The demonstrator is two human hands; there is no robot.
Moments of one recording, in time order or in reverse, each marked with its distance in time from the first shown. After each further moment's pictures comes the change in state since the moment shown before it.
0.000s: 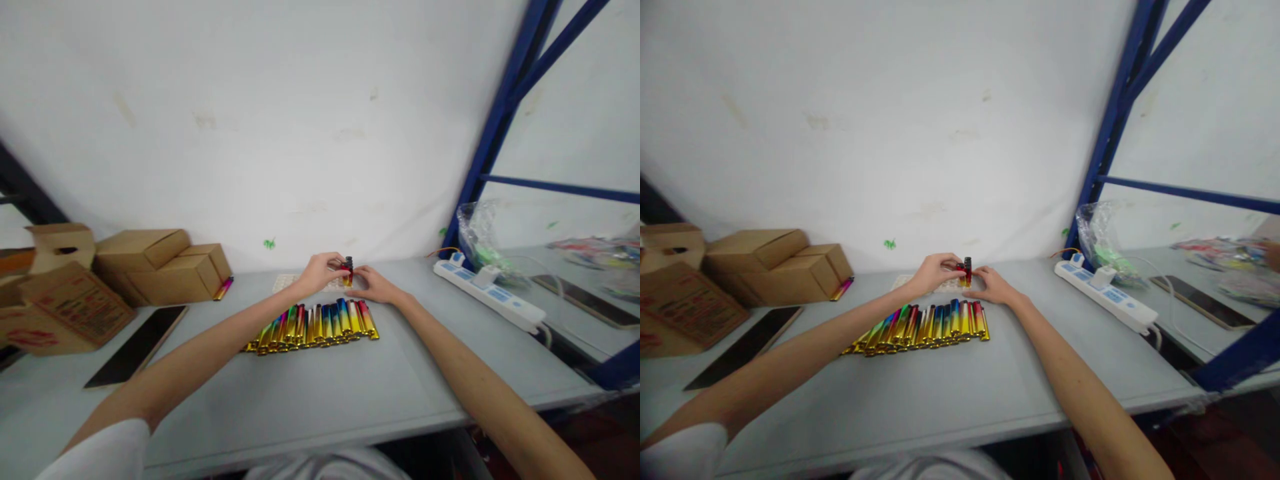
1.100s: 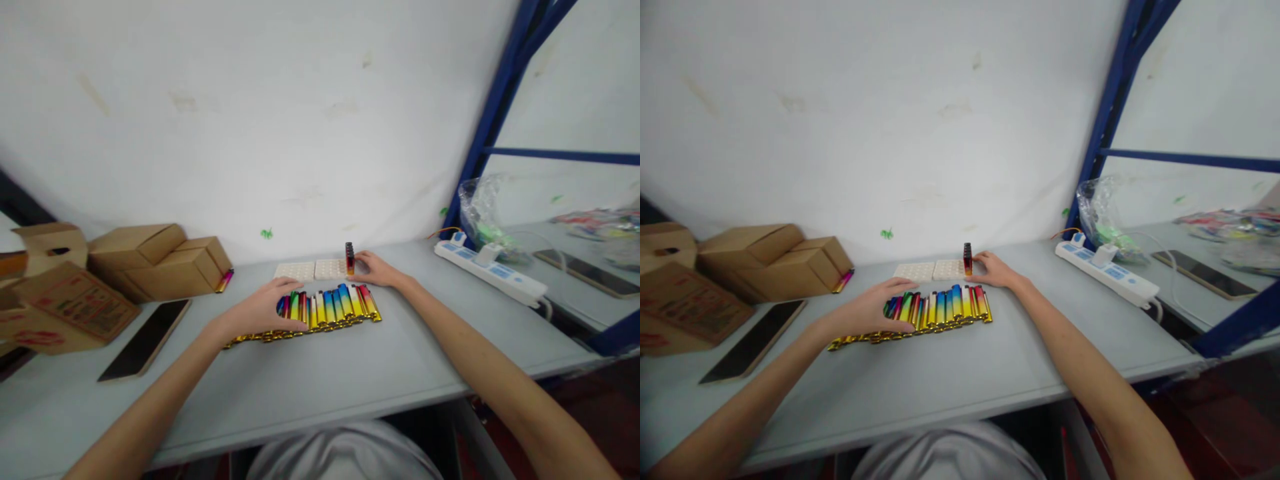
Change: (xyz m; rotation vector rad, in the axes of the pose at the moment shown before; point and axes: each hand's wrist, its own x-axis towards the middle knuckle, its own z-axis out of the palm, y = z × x) left_hand -0.129 0.034 -0.080 0.514 -0.302 -0.196; right_hand 0.000 -0.001 -0.004 0.021 -0.009 0.017
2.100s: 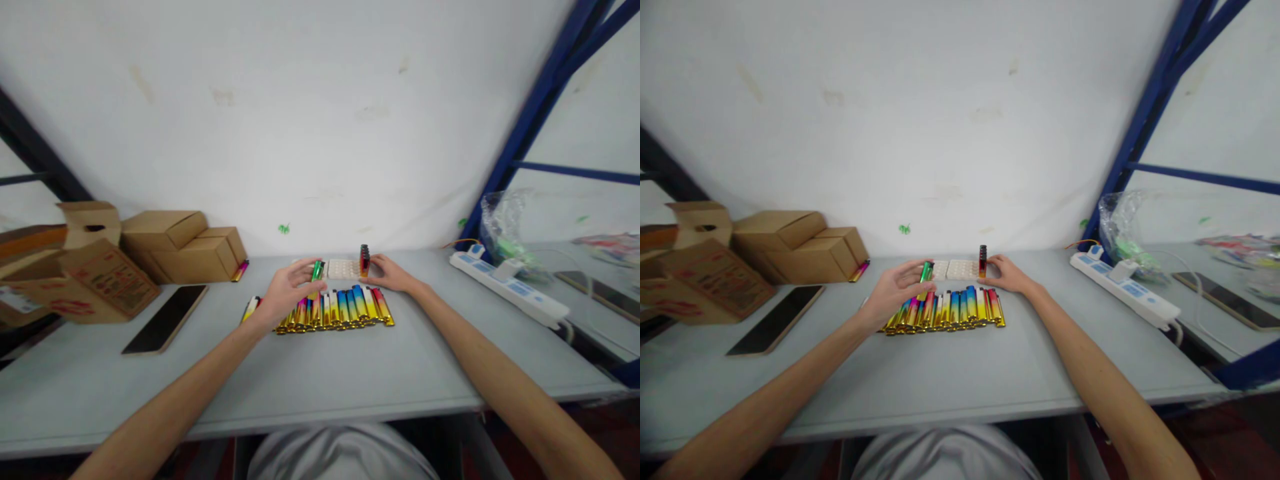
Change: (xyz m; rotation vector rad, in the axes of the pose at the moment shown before) left_hand 0.010 0.031 0.024 -0.985 0.427 -0.103; right_hand -0.002 -0.006 -0.004 -0.024 -0.025 0.012
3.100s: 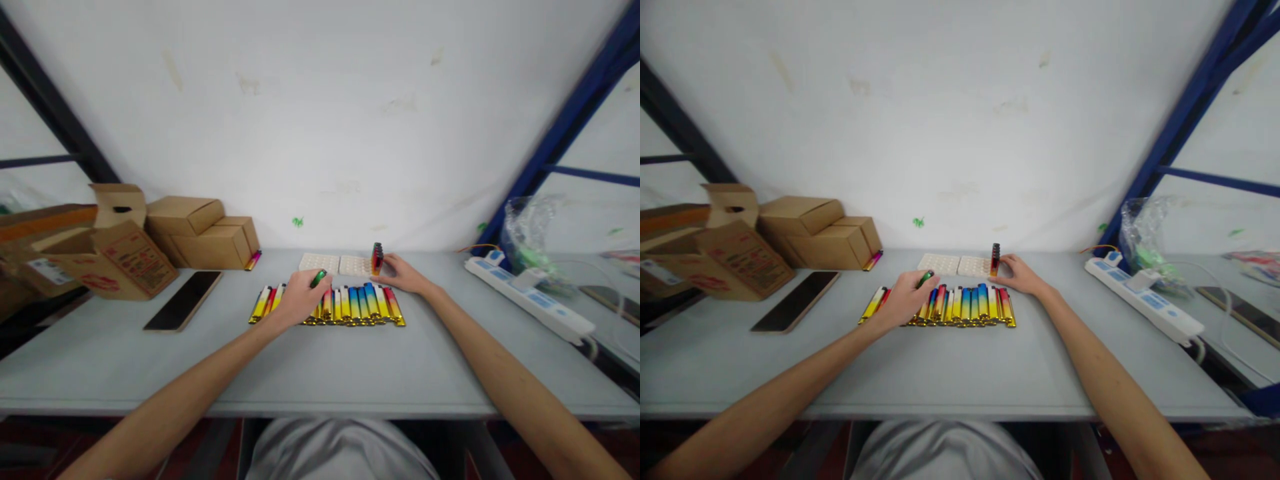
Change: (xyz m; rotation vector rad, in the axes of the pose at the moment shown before) left_hand -0.009 -0.006 0.006 0.678 0.089 0.103; right_hand -0.002 0.007 0.001 0.027 0.002 -0.001
